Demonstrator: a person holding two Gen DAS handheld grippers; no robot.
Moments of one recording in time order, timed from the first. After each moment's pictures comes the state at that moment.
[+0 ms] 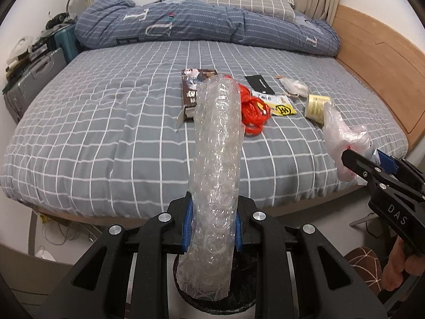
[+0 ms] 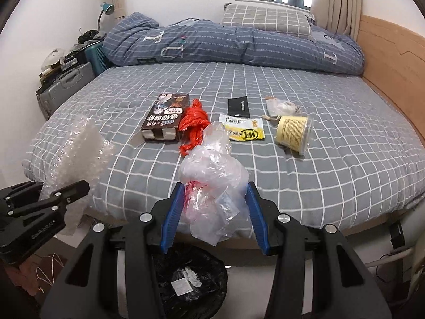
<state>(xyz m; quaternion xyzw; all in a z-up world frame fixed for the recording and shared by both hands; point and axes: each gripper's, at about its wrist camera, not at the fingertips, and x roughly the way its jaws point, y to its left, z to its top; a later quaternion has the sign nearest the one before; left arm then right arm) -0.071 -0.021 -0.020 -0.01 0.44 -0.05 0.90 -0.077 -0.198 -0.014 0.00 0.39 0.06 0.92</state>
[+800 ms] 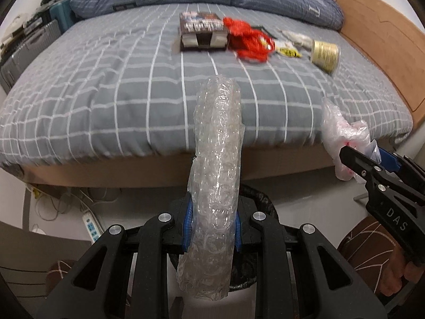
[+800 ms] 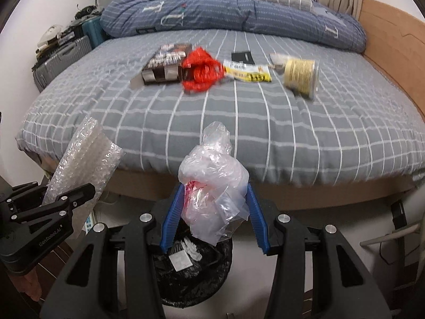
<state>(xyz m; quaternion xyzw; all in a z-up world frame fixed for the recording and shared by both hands) -0.105 -0.023 -0.111 -0.01 0.50 -0.05 0.86 -0.115 -0.187 -0.103 -0.01 0.45 0.05 0.89</state>
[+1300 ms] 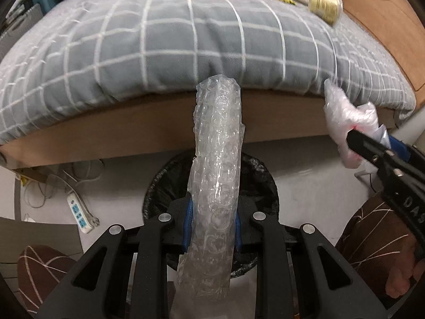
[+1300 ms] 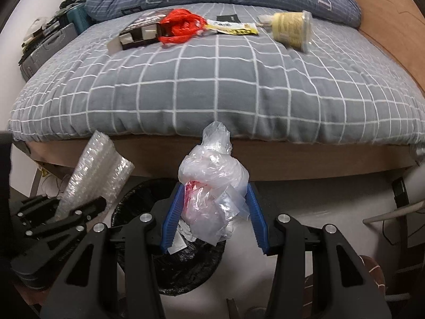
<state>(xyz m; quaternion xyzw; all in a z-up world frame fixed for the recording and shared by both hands) -0.108 -0.053 -0.184 0.00 0.56 -0.08 0.82 -0.123 -0.212 -0.153 0.00 0.49 0.03 0.87</state>
